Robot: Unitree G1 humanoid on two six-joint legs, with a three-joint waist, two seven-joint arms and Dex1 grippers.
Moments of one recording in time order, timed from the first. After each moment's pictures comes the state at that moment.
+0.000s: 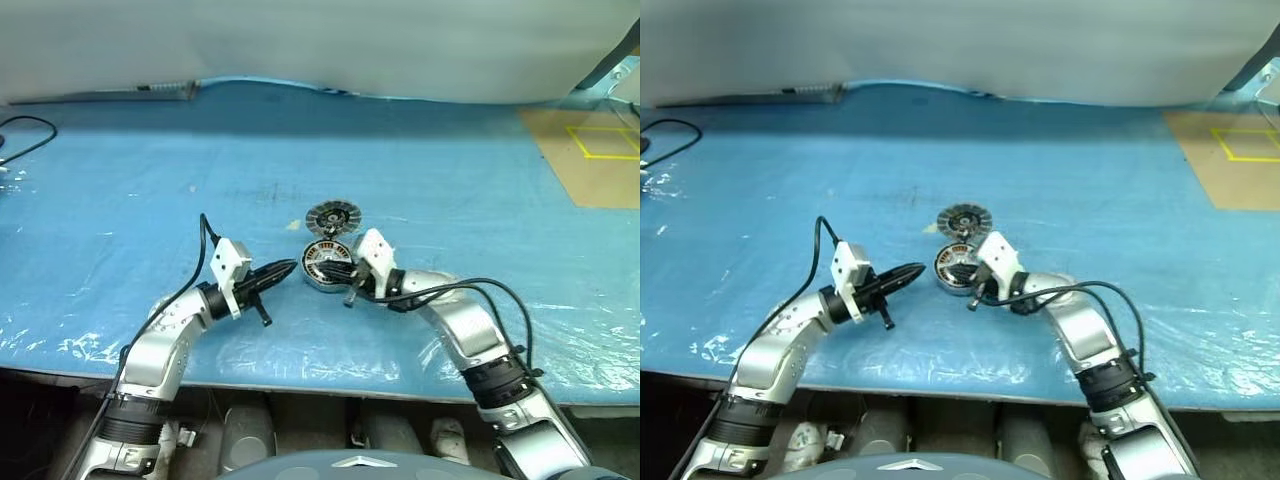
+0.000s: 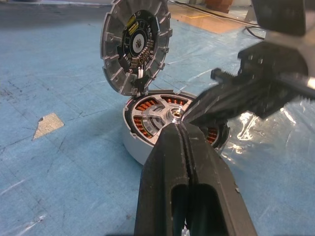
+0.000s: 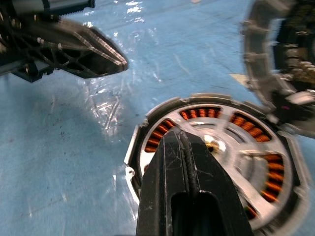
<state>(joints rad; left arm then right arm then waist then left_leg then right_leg) -0.10 0.34 -0.04 -0.09 -0.37 0.18 -0.87 -0.32 -0.39 0.21 -0.10 0.24 0.45 0.80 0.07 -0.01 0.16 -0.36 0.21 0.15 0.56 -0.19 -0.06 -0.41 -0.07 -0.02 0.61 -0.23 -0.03</state>
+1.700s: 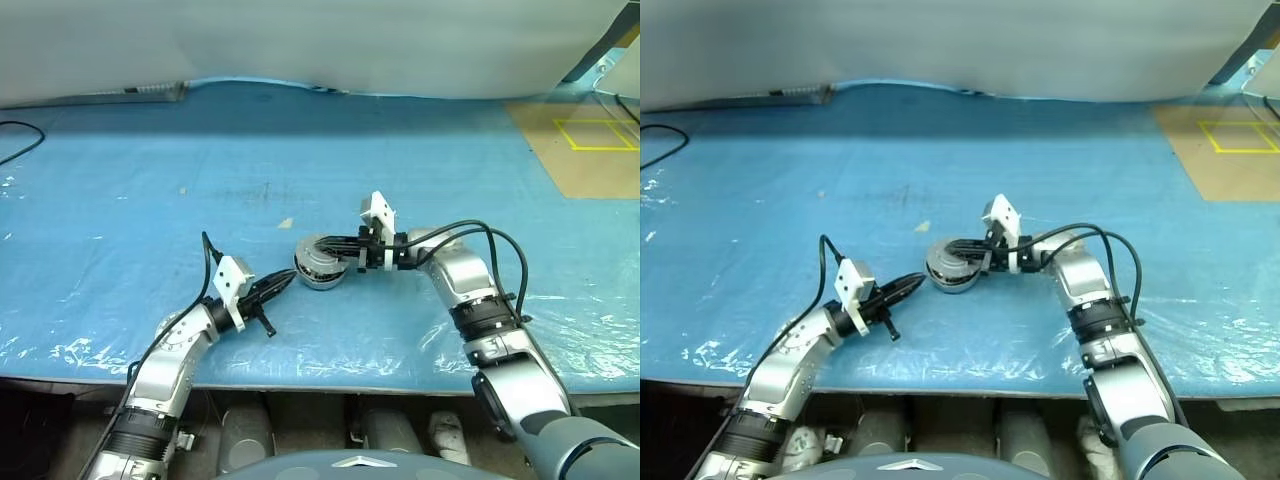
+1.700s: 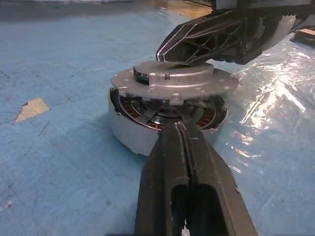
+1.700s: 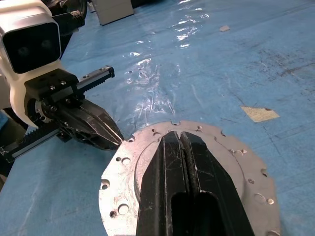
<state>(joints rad) -0.03 0.32 -0.09 -0.02 -0.33 0.01 -0.82 -0.56 -0.29 0.16 0.27 0.23 0.38 1.11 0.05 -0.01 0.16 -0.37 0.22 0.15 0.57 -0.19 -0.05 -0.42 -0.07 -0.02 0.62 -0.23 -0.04</state>
